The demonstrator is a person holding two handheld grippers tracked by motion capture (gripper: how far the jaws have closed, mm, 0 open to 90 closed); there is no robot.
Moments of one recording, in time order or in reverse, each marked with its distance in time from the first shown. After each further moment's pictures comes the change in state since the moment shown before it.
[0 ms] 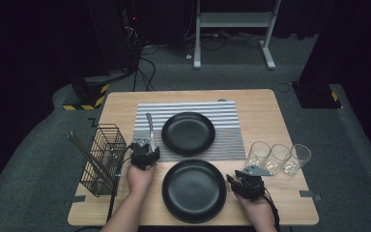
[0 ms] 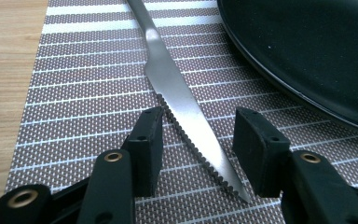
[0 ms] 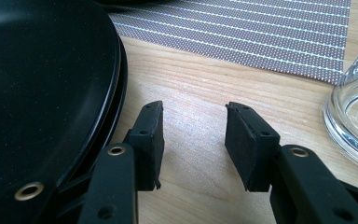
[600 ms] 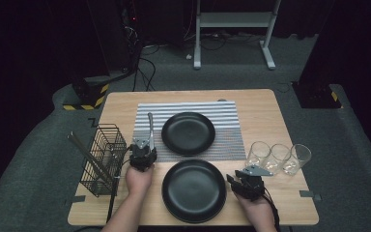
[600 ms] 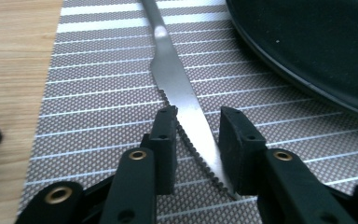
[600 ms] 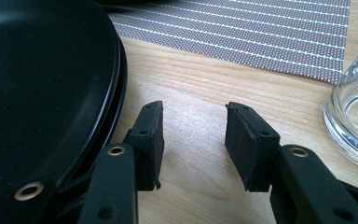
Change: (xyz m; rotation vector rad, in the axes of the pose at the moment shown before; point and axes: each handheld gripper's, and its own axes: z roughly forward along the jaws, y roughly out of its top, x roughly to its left) left arm 0.002 -0.005 -0.005 -0.009 0.028 0.007; right arm 0.000 0.000 0.000 -0.001 0.001 0.002
